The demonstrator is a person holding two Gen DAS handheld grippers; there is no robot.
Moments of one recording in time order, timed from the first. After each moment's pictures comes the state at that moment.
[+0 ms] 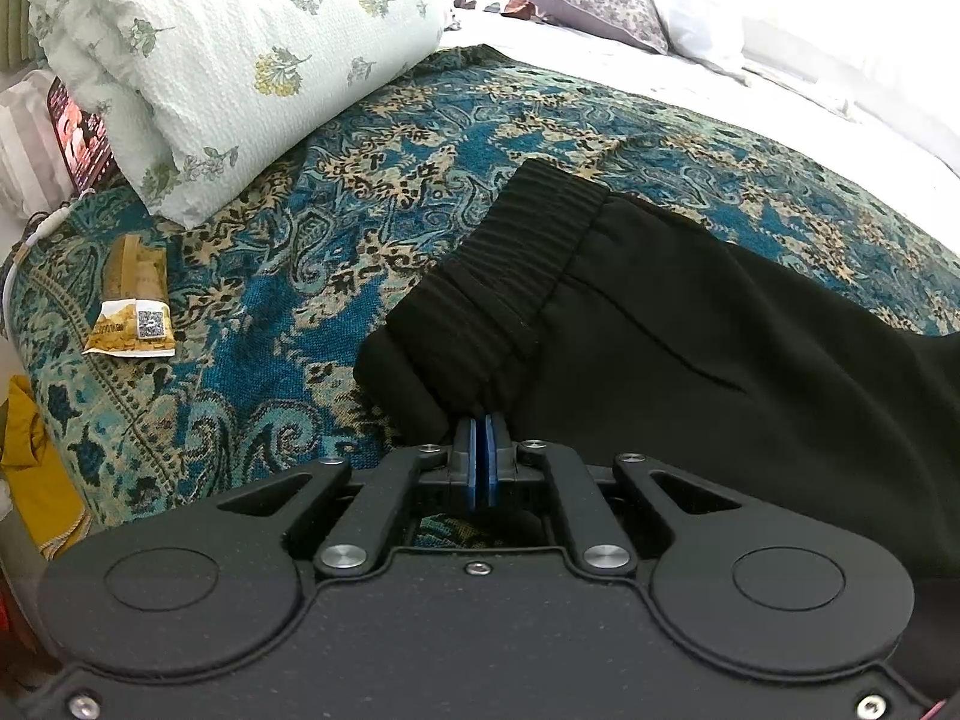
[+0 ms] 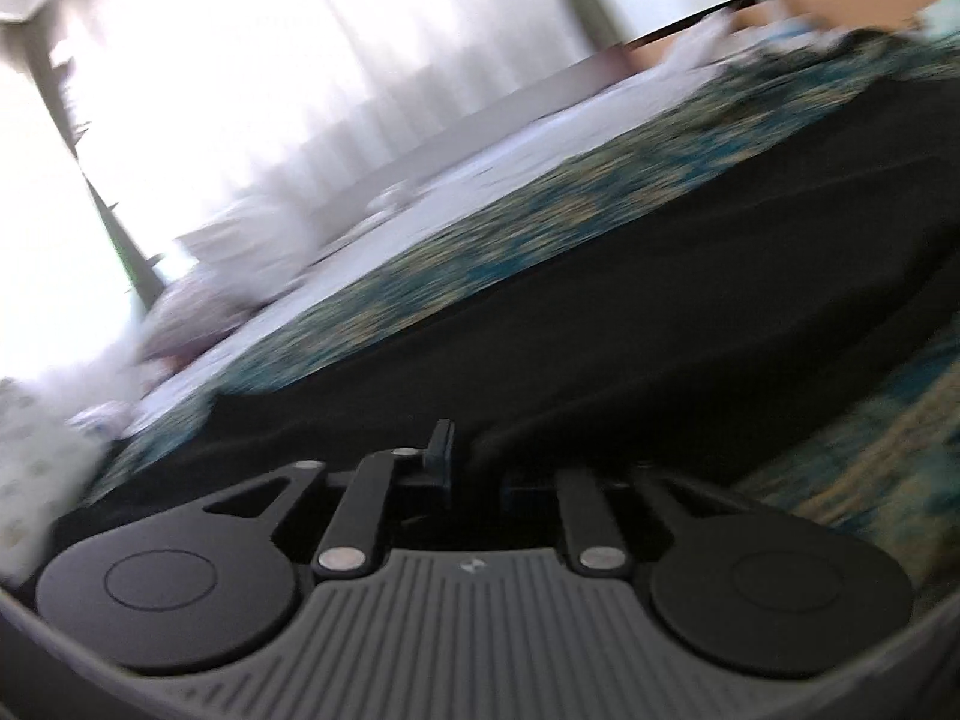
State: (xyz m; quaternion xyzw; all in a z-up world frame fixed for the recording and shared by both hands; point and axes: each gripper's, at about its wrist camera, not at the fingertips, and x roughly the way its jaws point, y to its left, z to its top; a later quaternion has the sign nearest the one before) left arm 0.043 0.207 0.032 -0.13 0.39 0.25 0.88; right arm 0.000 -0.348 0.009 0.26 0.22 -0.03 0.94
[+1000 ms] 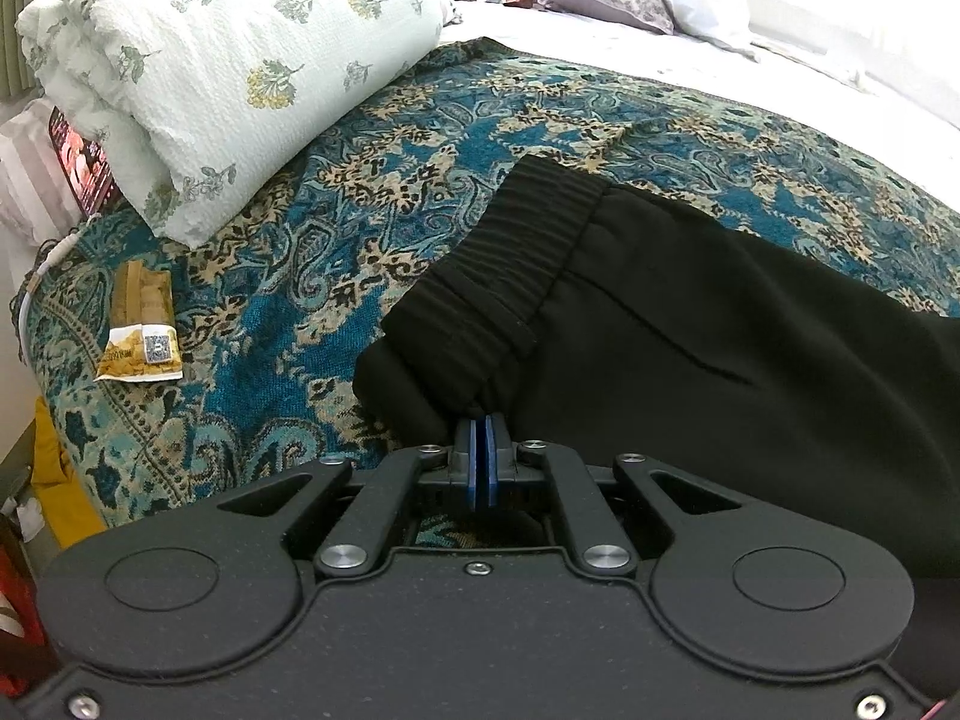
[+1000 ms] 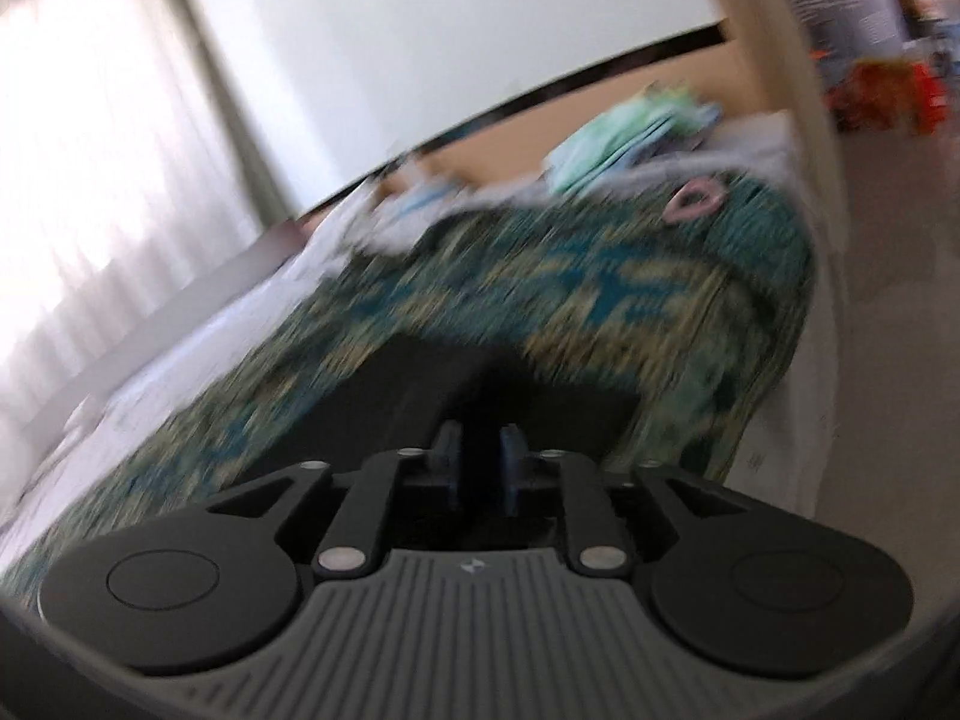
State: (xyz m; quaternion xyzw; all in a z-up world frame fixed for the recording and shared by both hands) left arm 0.055 0.205 0.032 -0.09 0.41 0.27 0.87; right arm -0.037 -0.557 0.021 0.27 0.16 -0.28 0.91
